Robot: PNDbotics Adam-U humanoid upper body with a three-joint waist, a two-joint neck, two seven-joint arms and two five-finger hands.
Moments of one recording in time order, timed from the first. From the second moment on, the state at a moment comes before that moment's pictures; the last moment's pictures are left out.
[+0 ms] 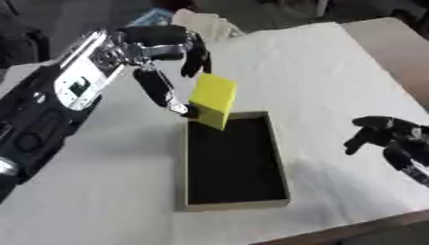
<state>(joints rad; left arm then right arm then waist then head) -1.02 0.53 -0.46 -1.33 -0.42 -0.33 -0.61 -0.32 -0.41 0.02 -1.66 -0.21 -0.36 0.80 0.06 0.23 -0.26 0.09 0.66</state>
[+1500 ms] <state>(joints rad) -0.93 0.49 -0.43 -1.39 -0.31 -0.30 -0.63 -0.32 -0.40 0.02 -1.66 -0.21 -0.36 0.80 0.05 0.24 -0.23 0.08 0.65</state>
